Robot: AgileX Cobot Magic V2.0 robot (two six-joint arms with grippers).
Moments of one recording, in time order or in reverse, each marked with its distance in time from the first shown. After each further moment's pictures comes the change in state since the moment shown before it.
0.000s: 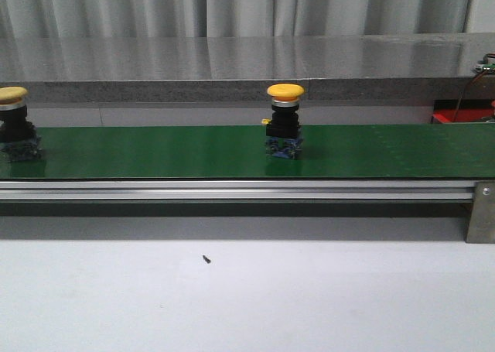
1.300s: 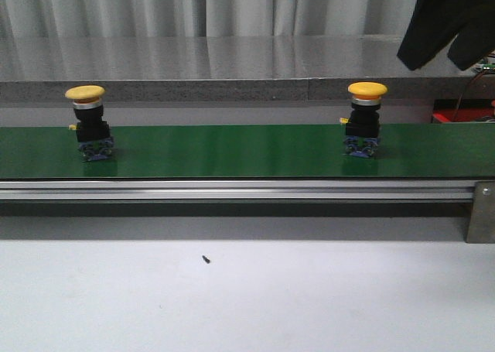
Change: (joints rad) left arm 0.000 -0.207 0.150 -0.003 -0.085 0.000; right arm 0.177 0.639 -0.346 0.045 -0.031 -0.054
